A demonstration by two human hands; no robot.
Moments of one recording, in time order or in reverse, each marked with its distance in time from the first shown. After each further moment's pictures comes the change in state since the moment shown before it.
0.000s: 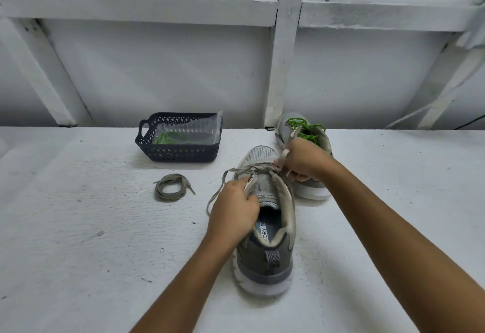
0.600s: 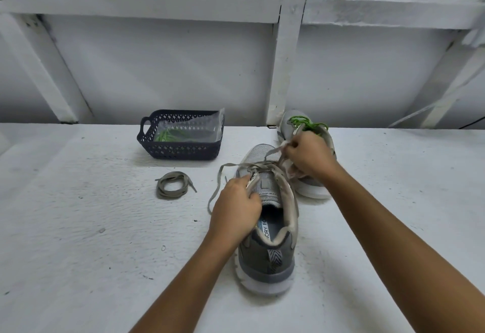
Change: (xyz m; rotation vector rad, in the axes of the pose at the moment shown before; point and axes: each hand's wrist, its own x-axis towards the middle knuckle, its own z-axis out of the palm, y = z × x) left_hand 0.001 -0.002 0.001 0.003 0.012 -0.004; right_hand -0.003 0.003 0.003 0.042 0.252 -0.123
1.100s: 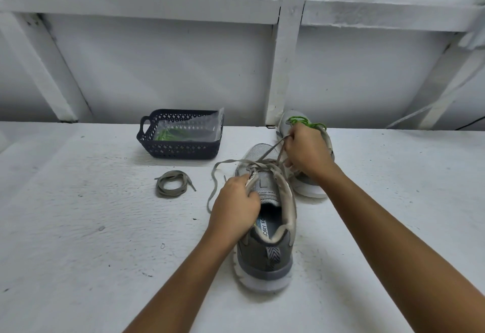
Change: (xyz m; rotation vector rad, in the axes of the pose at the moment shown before) left_hand 0.000 -0.001 0.000 -0.008 -0.014 0.011; right_hand 0.015 0.002 0.009 -0.220 0.165 -0.093
